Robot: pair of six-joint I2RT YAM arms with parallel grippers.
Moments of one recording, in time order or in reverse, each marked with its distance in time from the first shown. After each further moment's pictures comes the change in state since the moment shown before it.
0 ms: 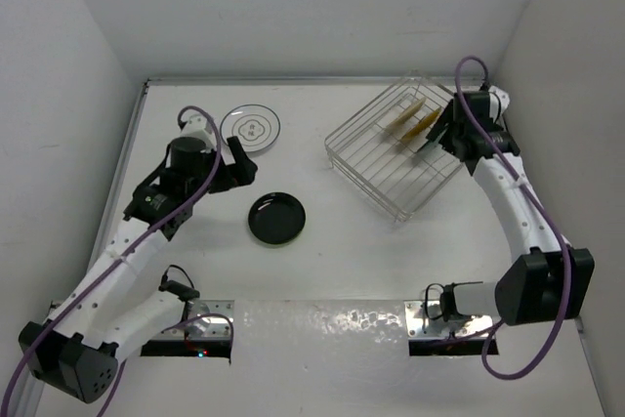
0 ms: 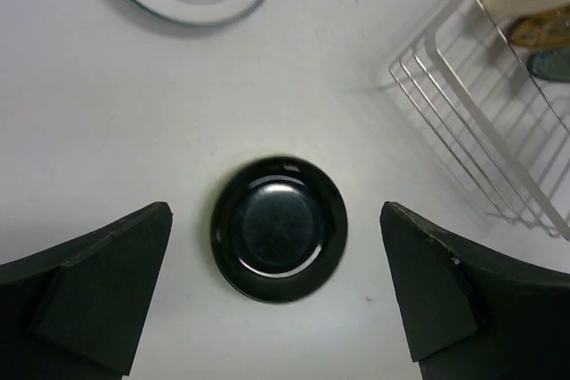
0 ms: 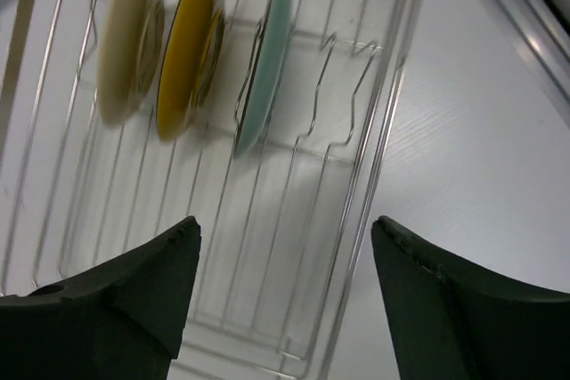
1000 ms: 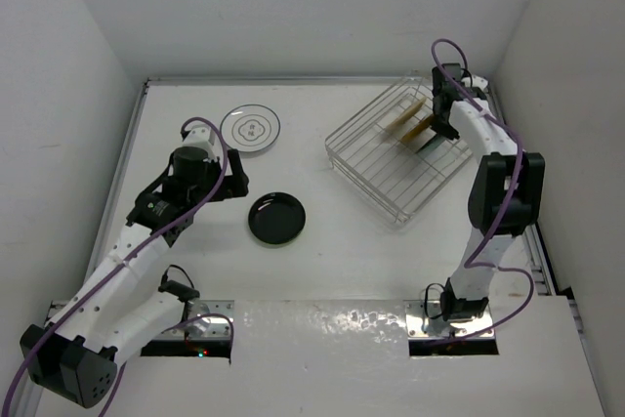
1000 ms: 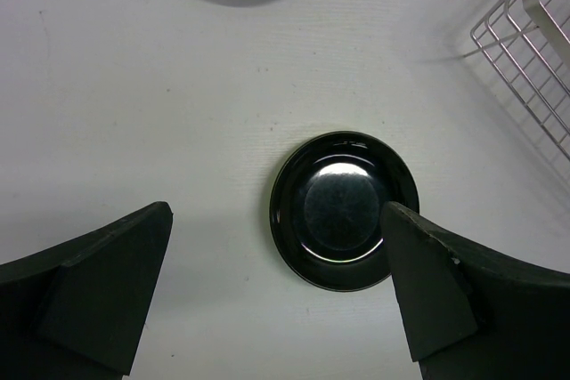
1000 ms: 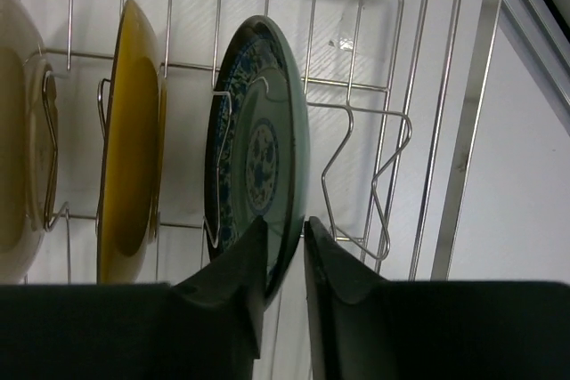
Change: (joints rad) left arm 0.000 -0.034 -0.043 -0.032 -0.112 0.139; right arm -0.067 0.591 0.440 -0.135 0.150 0.035
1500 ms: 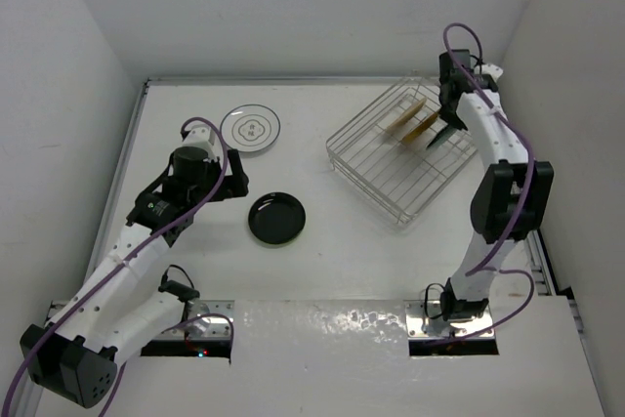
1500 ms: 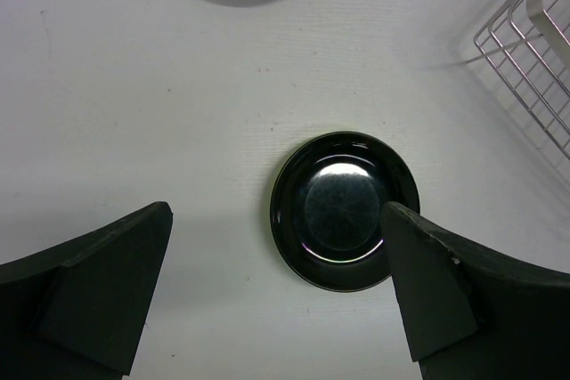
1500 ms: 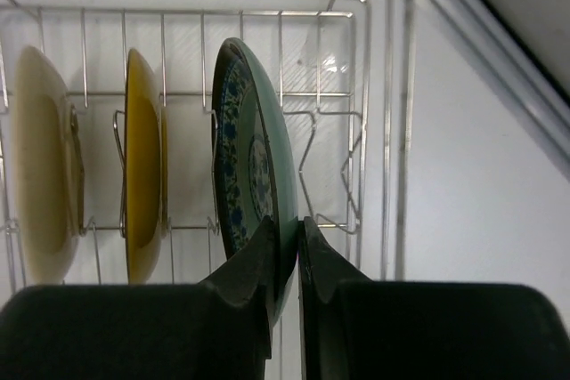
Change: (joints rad) left arm 0.000 0.000 0.000 0.000 -0.002 0.000; right arm 0.001 -0.026 0.101 -0.121 0.059 0.074
